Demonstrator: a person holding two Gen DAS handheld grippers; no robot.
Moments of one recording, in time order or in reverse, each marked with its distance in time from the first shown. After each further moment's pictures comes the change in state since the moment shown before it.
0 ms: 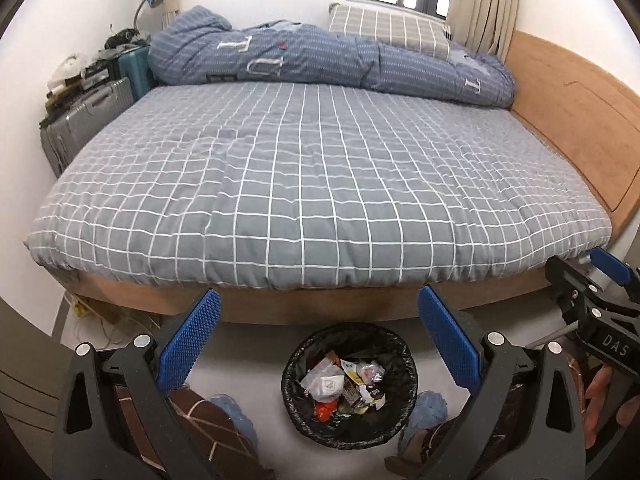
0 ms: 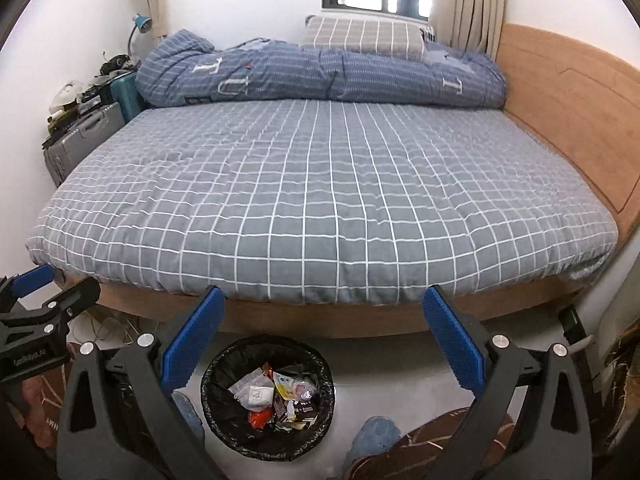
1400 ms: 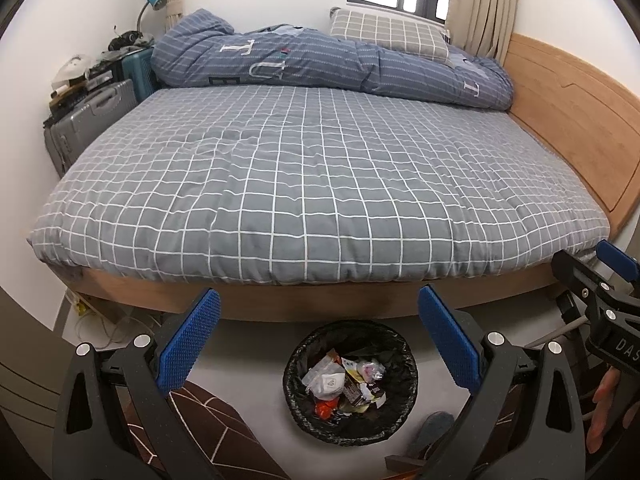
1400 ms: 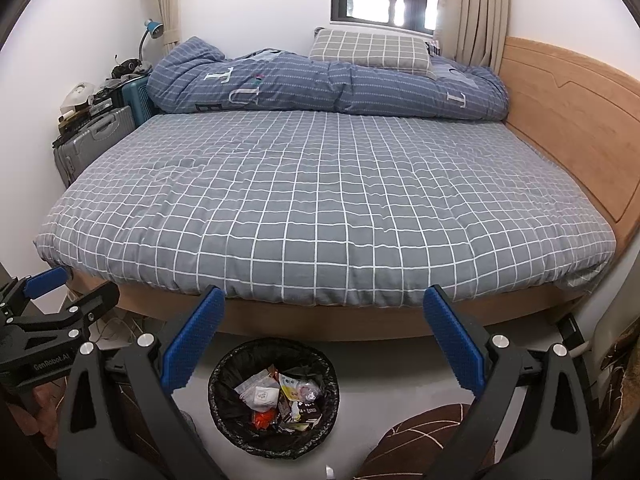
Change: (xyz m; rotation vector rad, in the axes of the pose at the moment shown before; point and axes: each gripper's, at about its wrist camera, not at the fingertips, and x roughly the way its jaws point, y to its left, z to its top) left arm -0.009 0.003 -0.010 0.003 -0.013 0.007; right arm -0.018 0.008 -0.004 -0.016 -0.025 0.019
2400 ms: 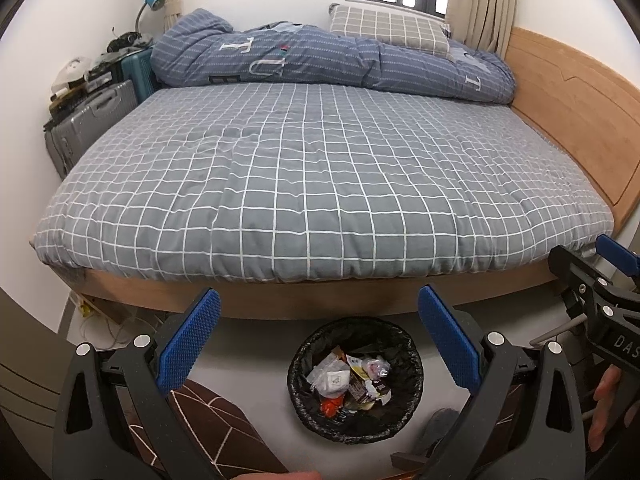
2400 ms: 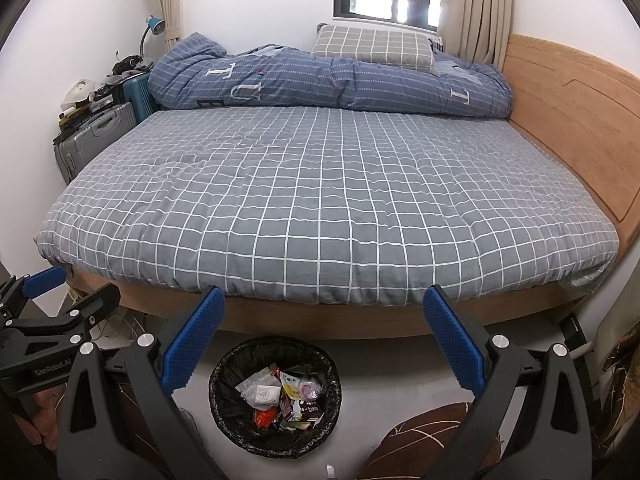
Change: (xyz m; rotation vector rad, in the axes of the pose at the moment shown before) left arm 0.006 0.000 -0.001 0.019 0.015 0.005; right arm 0.007 0.002 -0.001 -0.004 0.011 0.007
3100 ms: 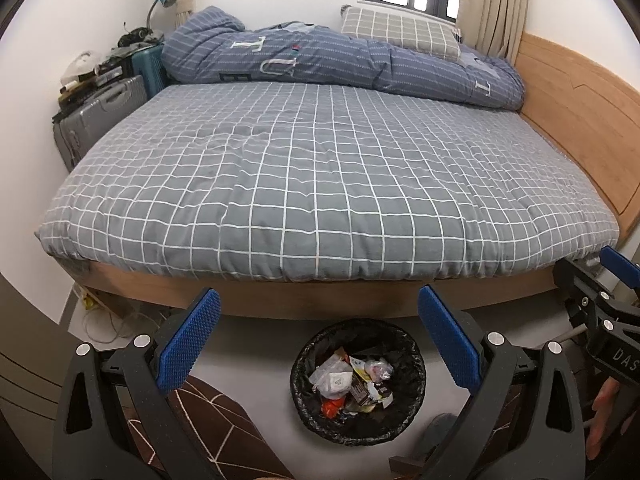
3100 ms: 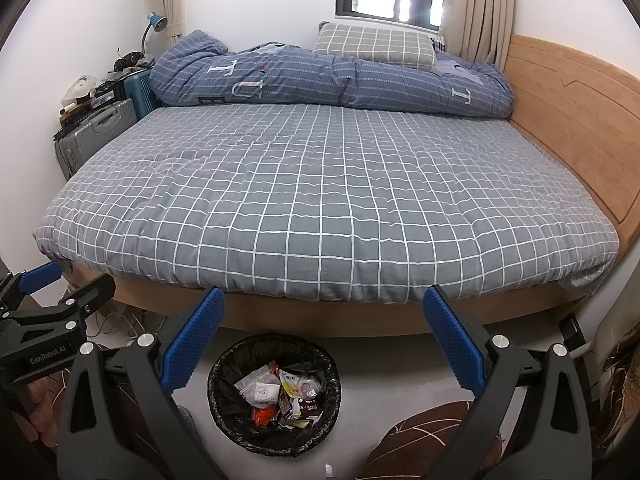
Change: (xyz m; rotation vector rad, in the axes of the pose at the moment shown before) left arm -0.002 0.007 -0.004 -0.028 -0.008 0.022; right arm 0.005 0.001 -0.004 -0.012 0.003 0.001
